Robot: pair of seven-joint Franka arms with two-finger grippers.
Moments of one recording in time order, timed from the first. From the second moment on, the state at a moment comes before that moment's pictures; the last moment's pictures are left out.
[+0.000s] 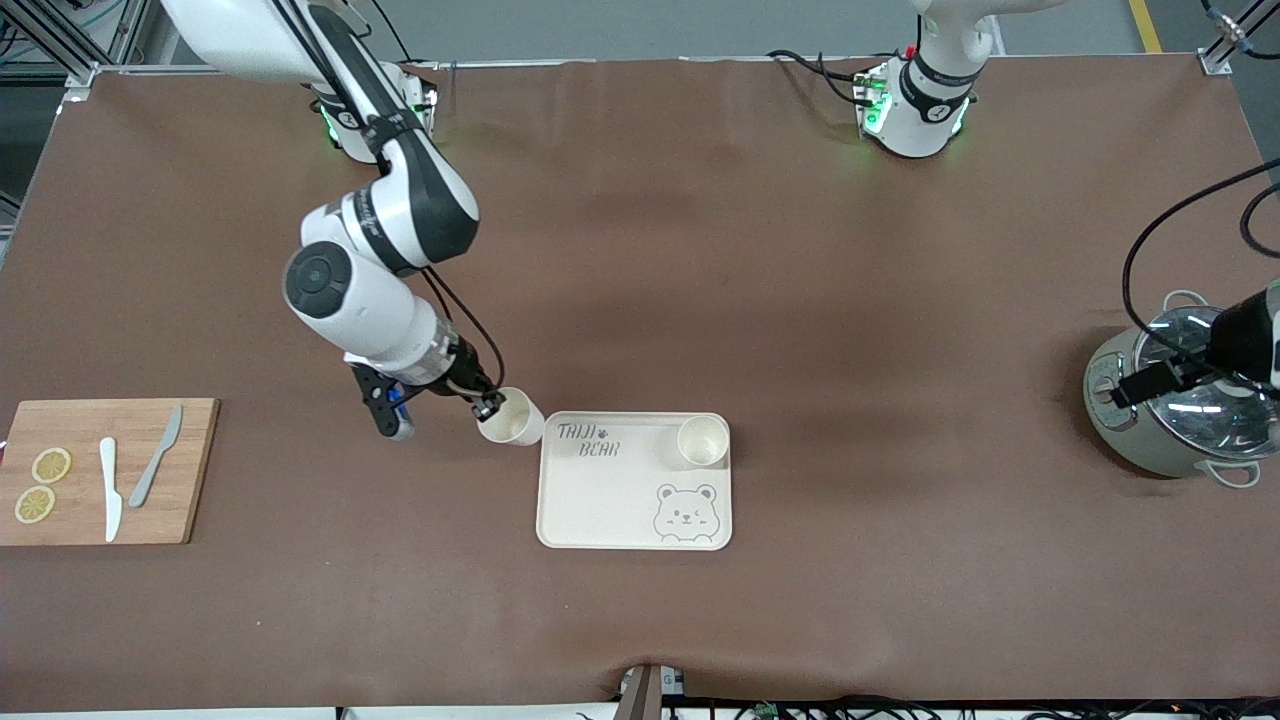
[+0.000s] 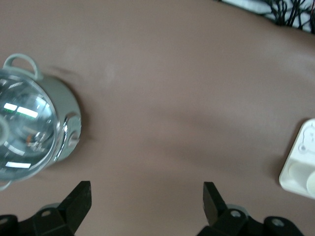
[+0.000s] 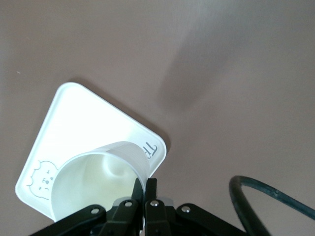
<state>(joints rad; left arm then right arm) 0.07 0.27 -0.06 -1.36 -0.01 1.64 -0.28 0.39 0.43 0.07 -1.72 0.22 2.26 1.31</state>
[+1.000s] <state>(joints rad) 0.07 -0.18 -0.16 -1.74 -0.01 1.60 -0.21 0.49 0.64 0.04 -1.58 0.14 2.34 1.49</state>
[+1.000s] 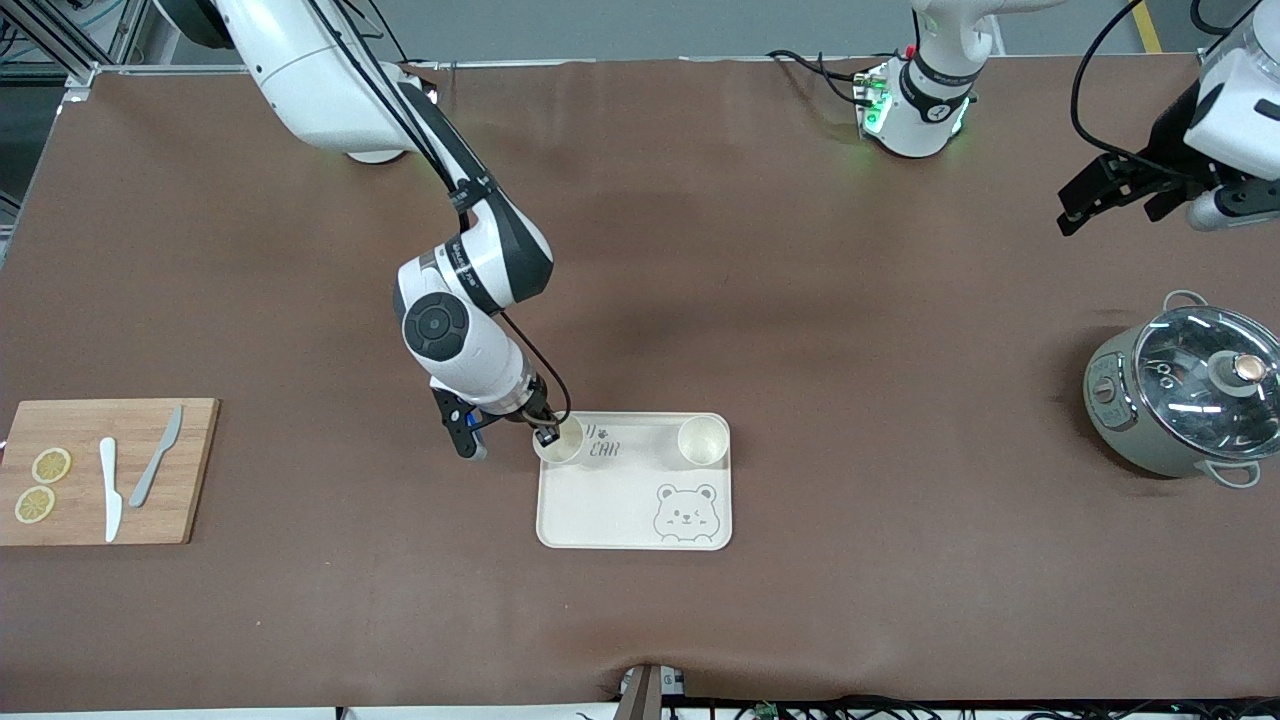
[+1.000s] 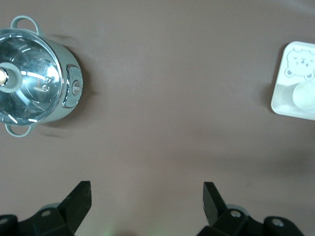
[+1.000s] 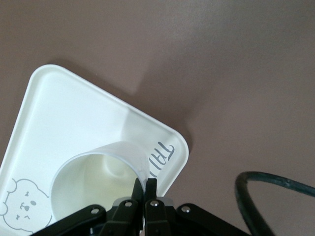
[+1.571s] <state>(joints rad) 0.15 -0.18 -0.14 -1.72 -0.01 1.58 0.00 0.54 0.67 0.01 -1.60 0.11 2.42 1.51</state>
